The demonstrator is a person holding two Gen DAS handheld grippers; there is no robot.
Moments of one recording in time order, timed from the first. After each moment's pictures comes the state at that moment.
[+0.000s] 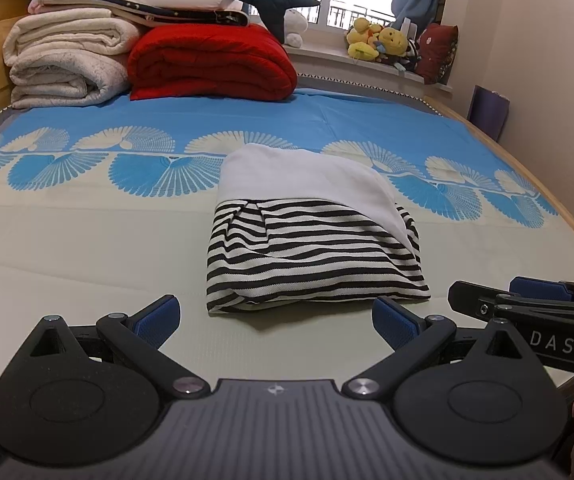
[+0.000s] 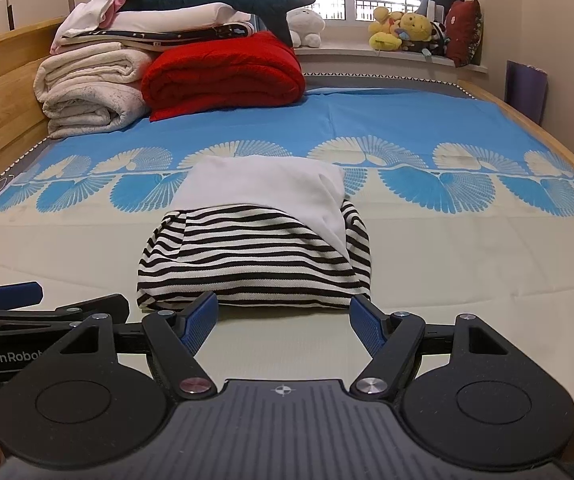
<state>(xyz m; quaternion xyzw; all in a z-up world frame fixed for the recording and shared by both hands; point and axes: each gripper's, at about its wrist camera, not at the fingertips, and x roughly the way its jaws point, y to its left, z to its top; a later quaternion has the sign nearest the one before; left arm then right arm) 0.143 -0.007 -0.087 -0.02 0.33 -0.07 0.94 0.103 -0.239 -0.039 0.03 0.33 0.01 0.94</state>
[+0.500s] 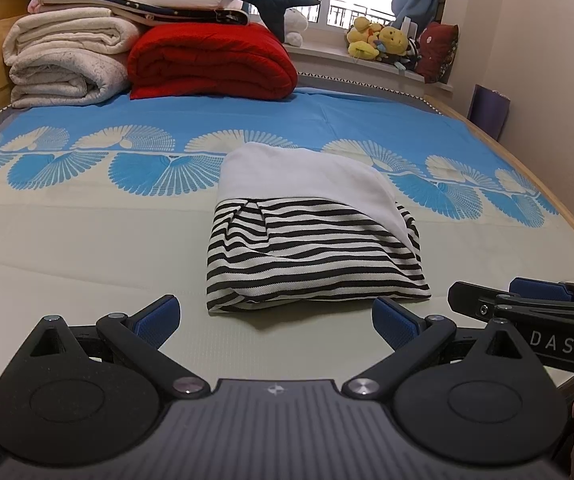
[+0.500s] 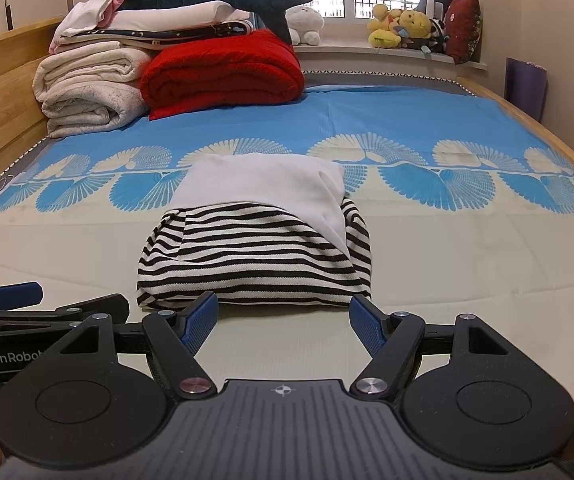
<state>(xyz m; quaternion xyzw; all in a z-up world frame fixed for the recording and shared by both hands) 0.144 -0.006 -0.087 -0.02 0.33 -0.07 0.94 0.103 -0.239 -0.039 0.03 0.33 0.02 0.94</state>
